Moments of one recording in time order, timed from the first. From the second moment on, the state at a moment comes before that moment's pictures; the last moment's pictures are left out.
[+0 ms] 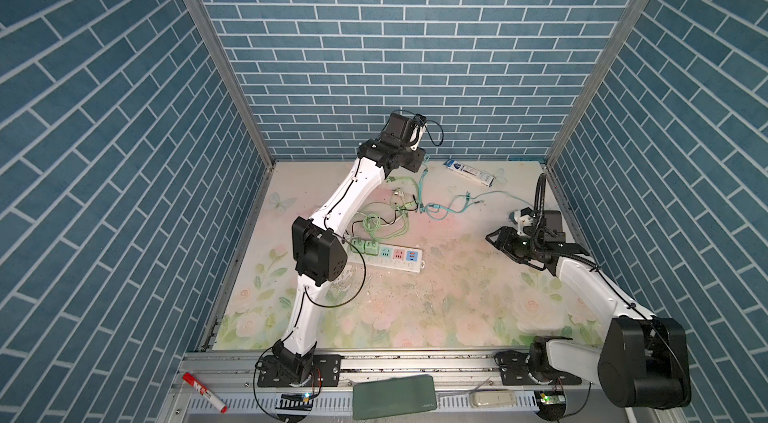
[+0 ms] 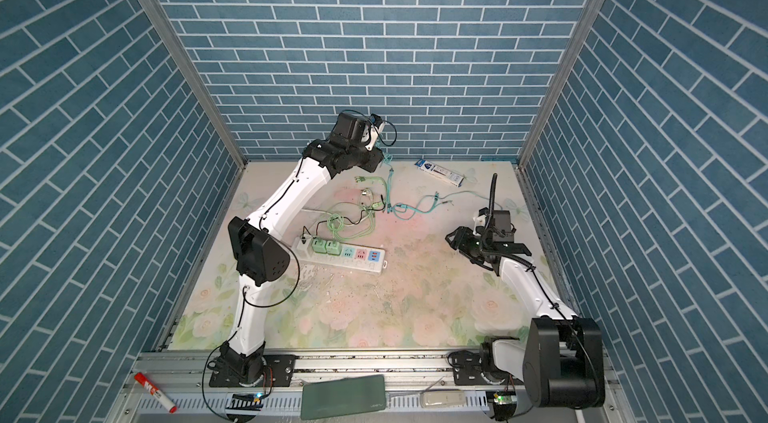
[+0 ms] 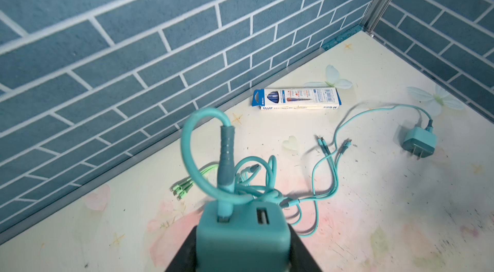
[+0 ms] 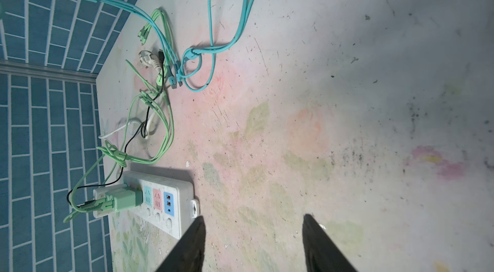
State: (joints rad) left arm -0.54 2.16 2.28 -0.77 0.00 0.03; right arm 0.06 1.21 0.70 -0.37 -0.48 0.55
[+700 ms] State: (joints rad) left arm -0.64 1.65 1.28 -0.21 0.23 -0.01; right arm 0.23 1.40 0.98 -0.28 -0.61 0.60
